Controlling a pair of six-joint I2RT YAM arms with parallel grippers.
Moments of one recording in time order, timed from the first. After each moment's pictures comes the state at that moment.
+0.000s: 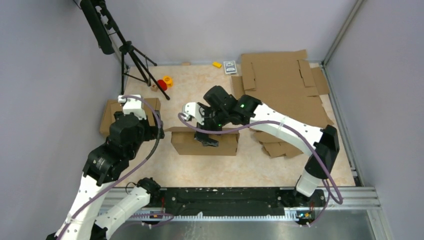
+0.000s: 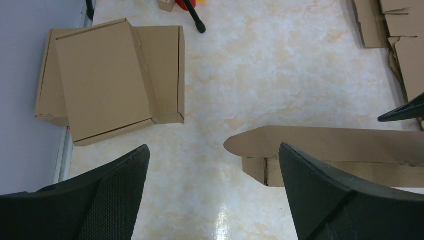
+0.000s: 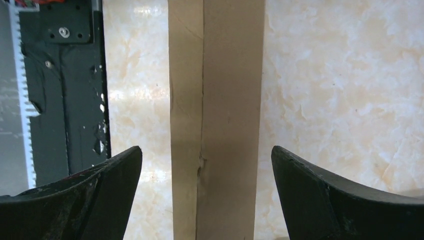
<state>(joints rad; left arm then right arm) -0.50 0.68 1.15 -0.95 -0.44 -0.26 0.99 1.67 1.63 -0.79 -0.35 -0.44</state>
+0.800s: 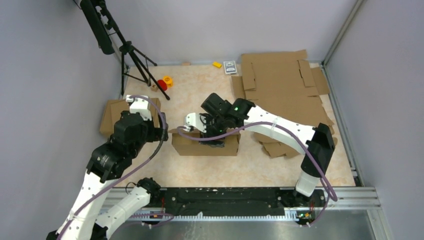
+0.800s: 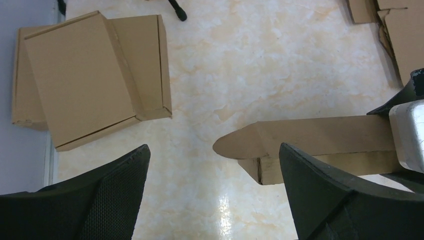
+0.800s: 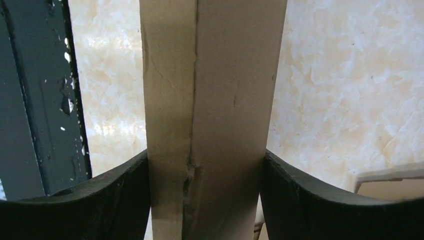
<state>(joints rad) -0.50 0.69 1.12 -0.94 -0.37 -0.25 1.02 1.75 1.65 -0.93 -0.22 -0.58</state>
